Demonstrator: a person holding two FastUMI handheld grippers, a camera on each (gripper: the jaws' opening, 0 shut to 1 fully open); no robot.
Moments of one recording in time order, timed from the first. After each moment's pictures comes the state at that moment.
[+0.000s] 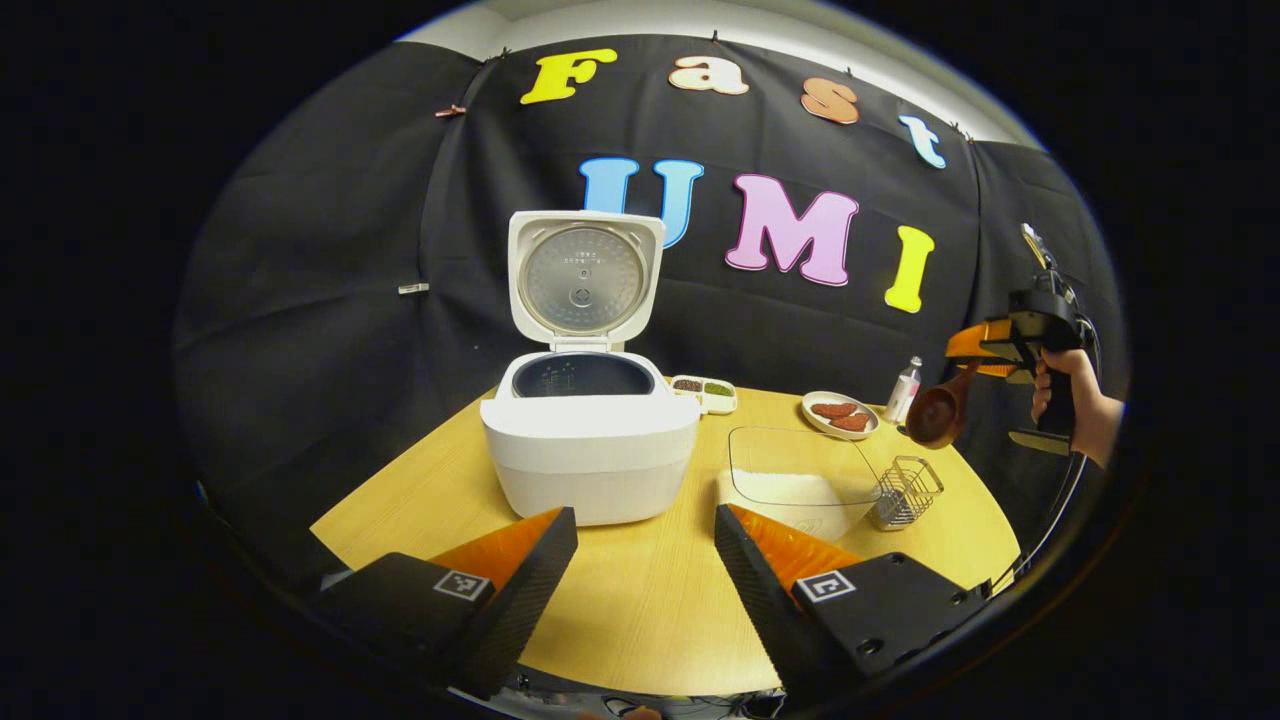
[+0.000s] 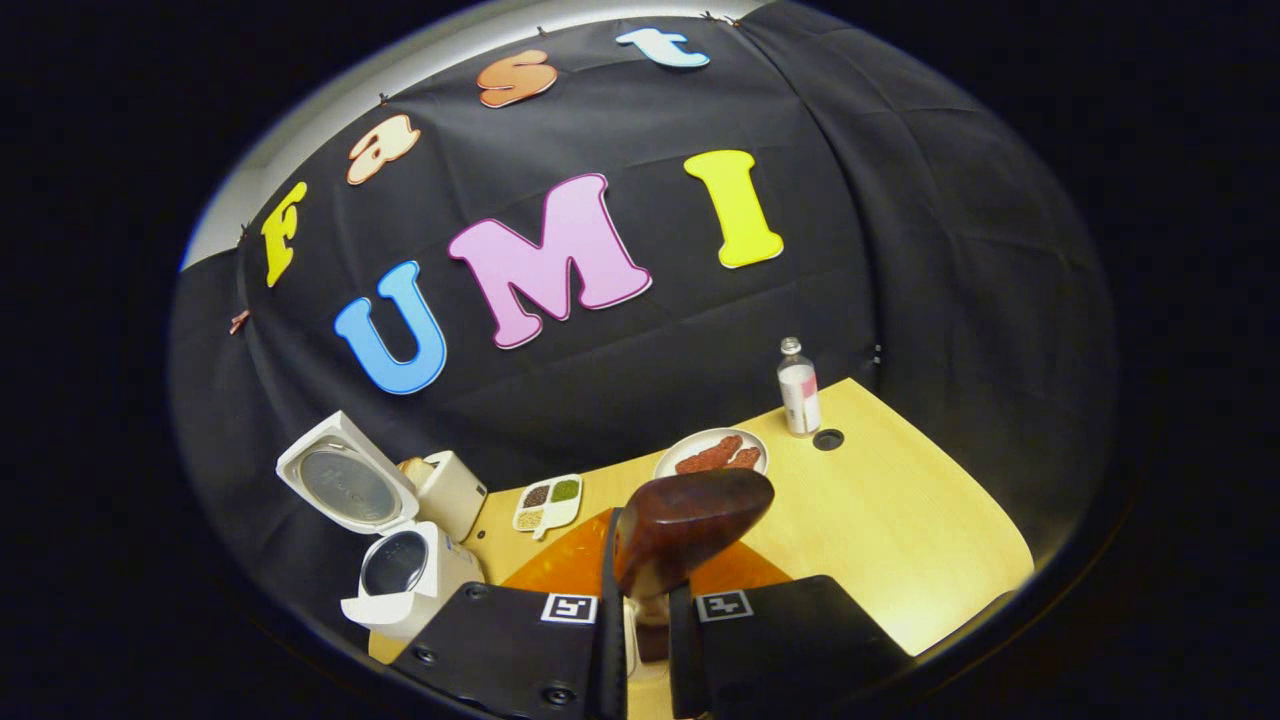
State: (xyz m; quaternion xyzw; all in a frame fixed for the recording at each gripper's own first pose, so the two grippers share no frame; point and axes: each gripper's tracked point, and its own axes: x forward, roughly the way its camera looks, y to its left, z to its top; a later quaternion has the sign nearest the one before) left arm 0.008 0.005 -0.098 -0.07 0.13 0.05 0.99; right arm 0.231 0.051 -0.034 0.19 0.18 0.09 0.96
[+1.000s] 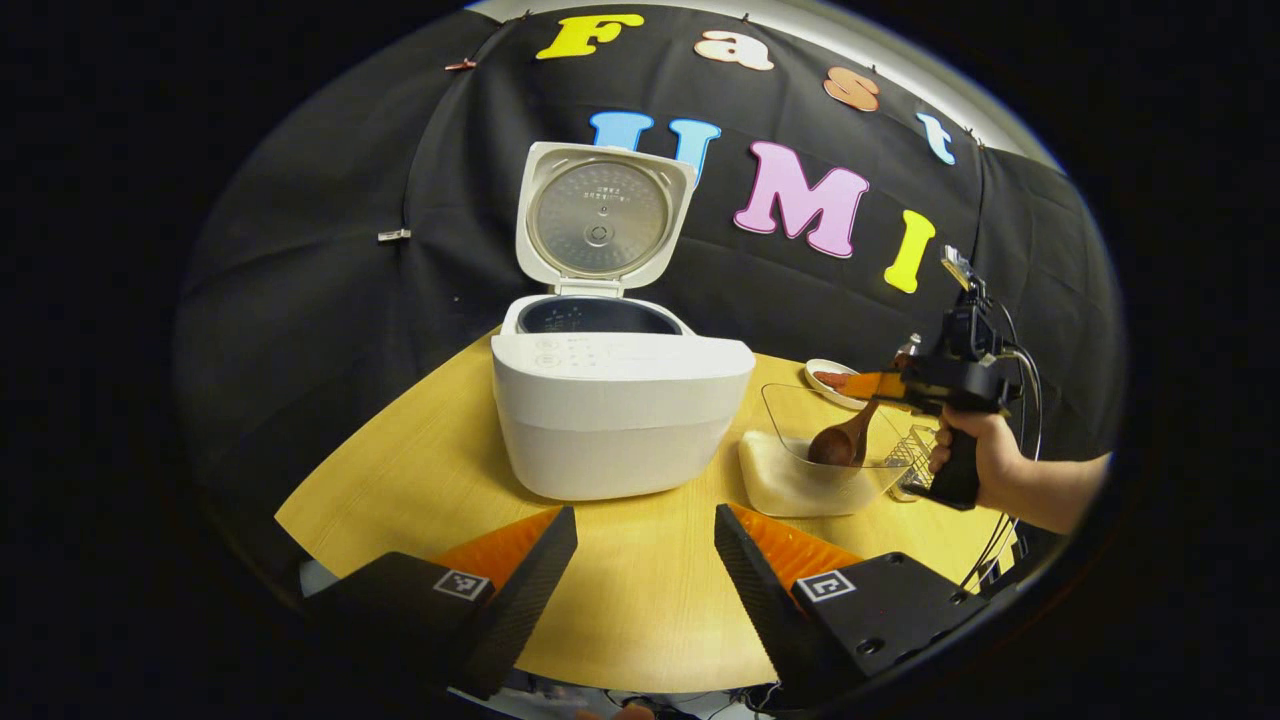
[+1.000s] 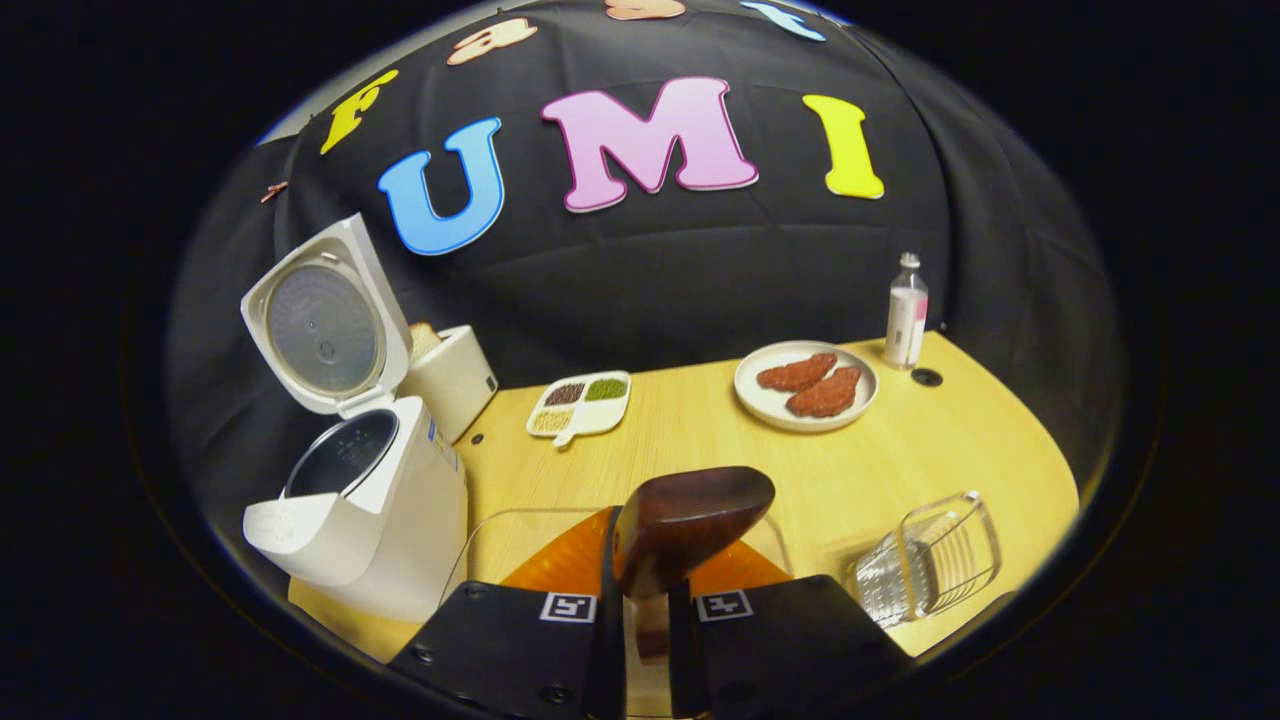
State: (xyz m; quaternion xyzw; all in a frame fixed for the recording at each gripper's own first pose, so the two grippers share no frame) left arm 0.032 0.058 -0.165 -0.11 0.18 0.01 0.98; right arm 0.220 0.210 -0.199 0.10 0.24 0.14 0.96
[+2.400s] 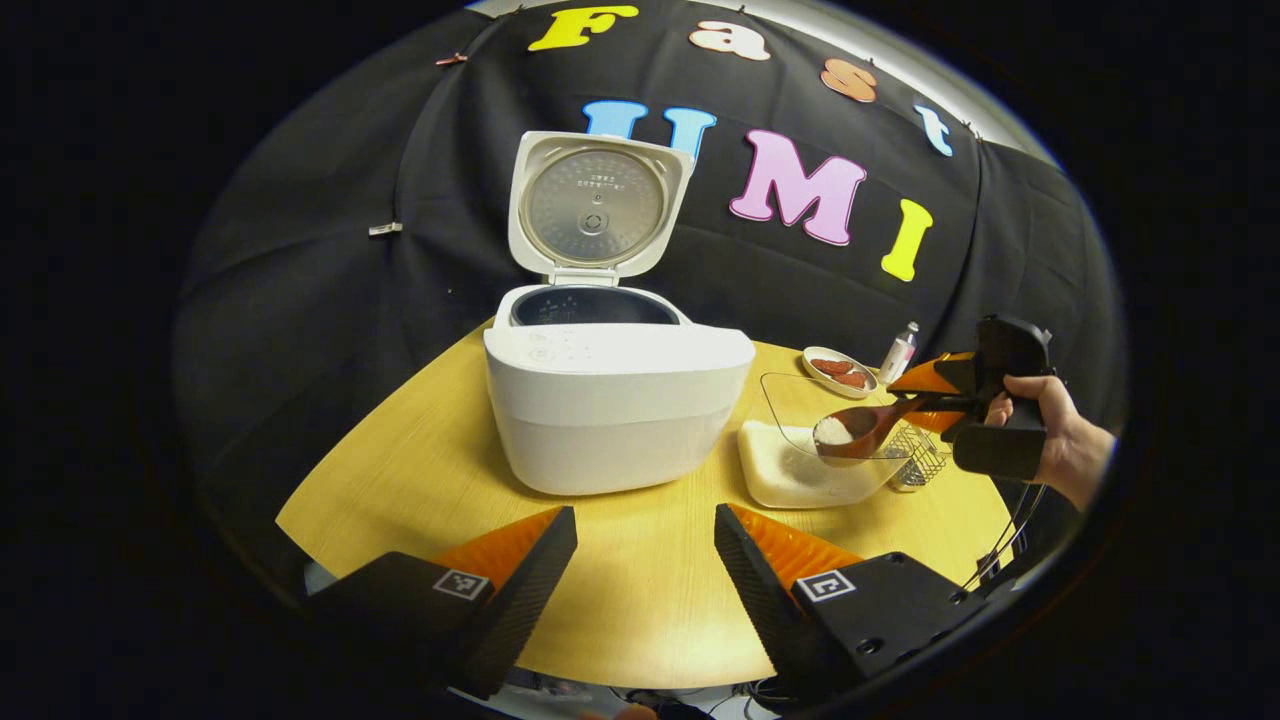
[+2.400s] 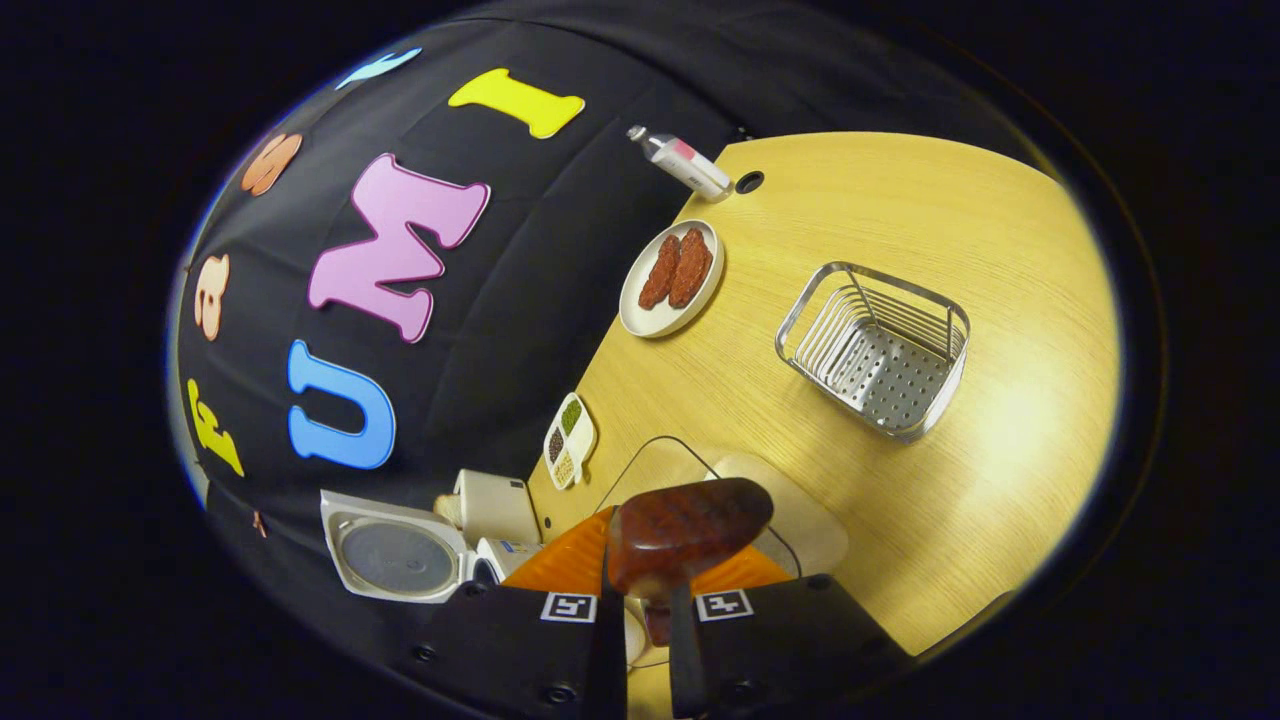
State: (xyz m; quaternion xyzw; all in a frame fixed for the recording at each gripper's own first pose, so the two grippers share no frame) left arm 0.034 0.046 -0.160 -0.09 0.19 0.00 0.98; right arm 0.192 0.139 -0.180 0.51 0.32 -0.03 0.80
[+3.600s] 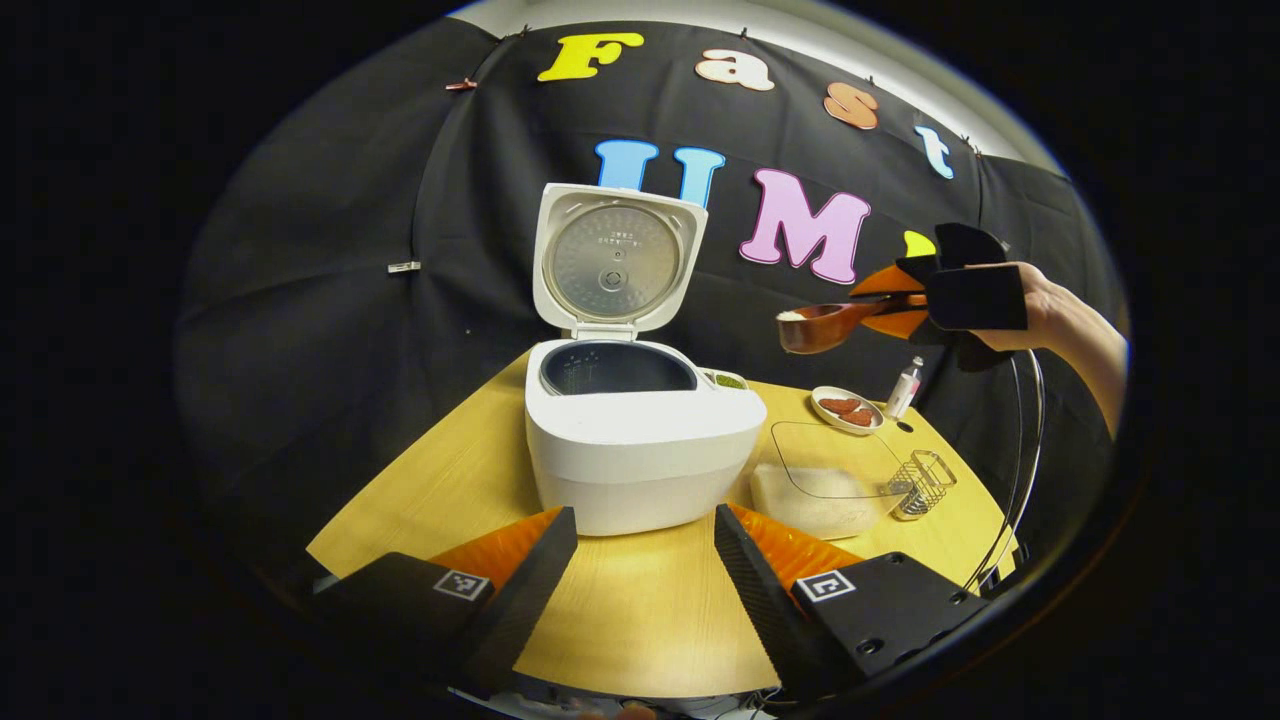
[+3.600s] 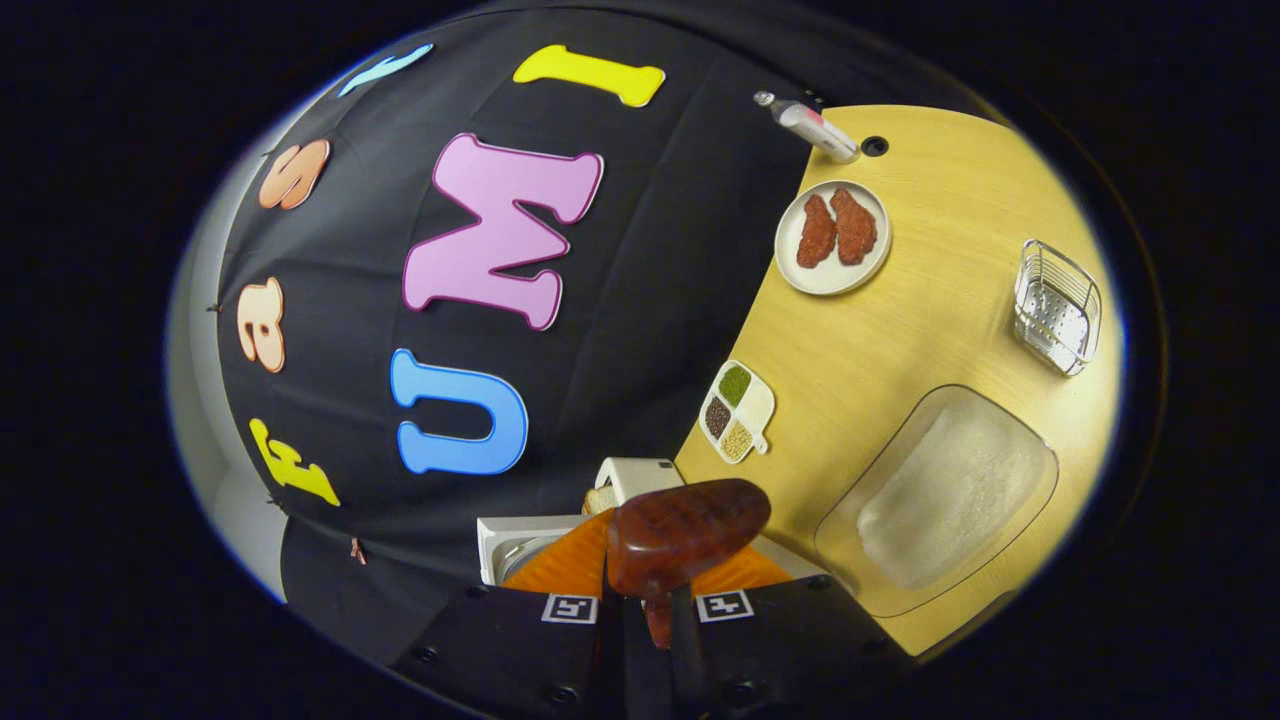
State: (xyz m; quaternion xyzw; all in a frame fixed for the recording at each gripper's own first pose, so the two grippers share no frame) left arm 0.025 0.081 -0.114 -0.09 0.14 0.02 0.99; right arm 0.259 0.280 -0.026 0.57 0.31 0.09 0.76
